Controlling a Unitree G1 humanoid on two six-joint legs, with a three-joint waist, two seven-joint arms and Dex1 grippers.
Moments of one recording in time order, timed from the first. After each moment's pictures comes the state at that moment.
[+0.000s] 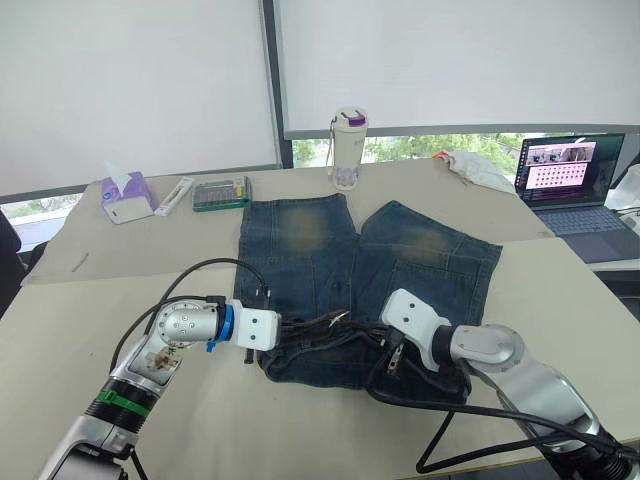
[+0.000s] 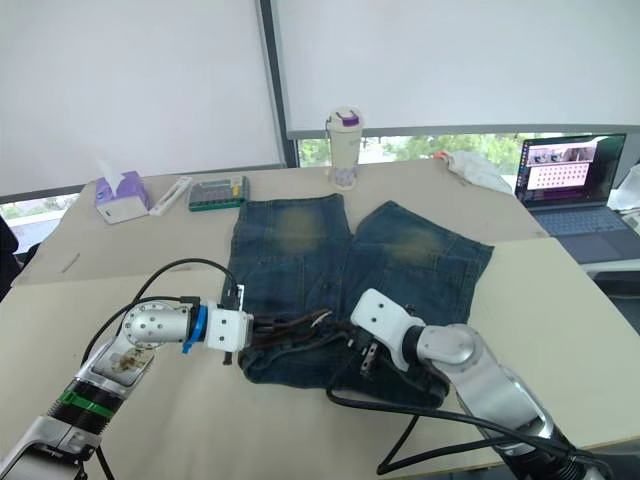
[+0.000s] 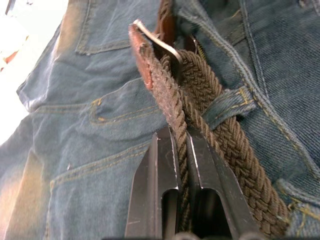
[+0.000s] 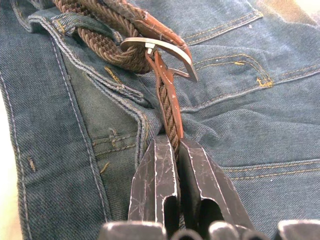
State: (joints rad) left arm -0.43 0.67 -0.26 0.13 0.04 -0.41 -1.04; right arm -0.28 -0.69 0.29 -0.62 0.12 0.86 0.66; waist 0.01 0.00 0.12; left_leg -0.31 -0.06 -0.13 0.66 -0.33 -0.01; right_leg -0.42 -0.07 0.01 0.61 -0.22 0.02
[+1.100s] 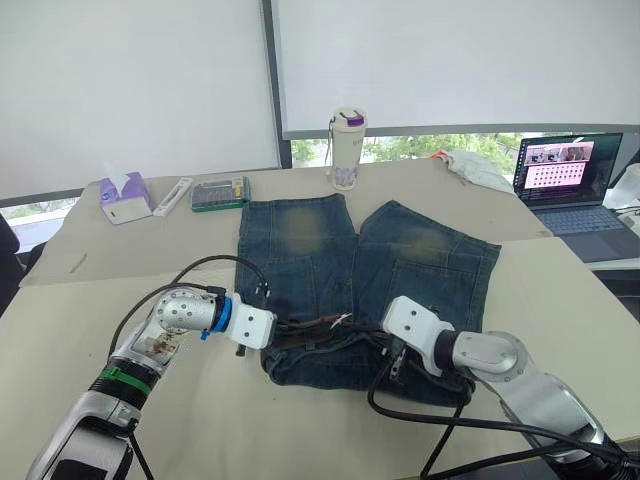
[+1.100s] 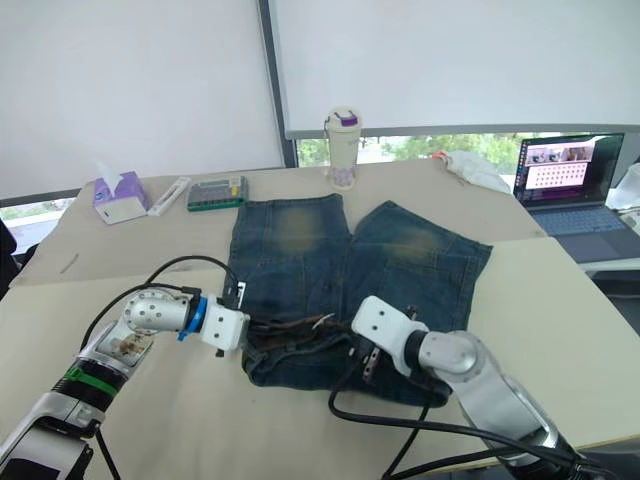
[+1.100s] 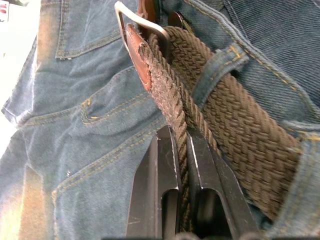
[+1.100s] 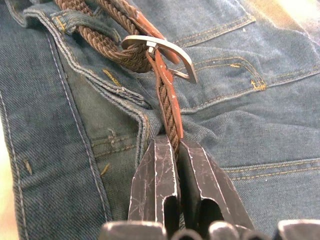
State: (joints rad) left arm -0.54 0.68 -0.30 0.33 0.06 -0.61 -1.13; right arm -0.23 -0.70 0.30 -0.64 0.08 0.79 0.64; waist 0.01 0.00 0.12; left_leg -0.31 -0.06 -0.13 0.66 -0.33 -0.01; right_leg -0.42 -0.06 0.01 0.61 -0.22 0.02
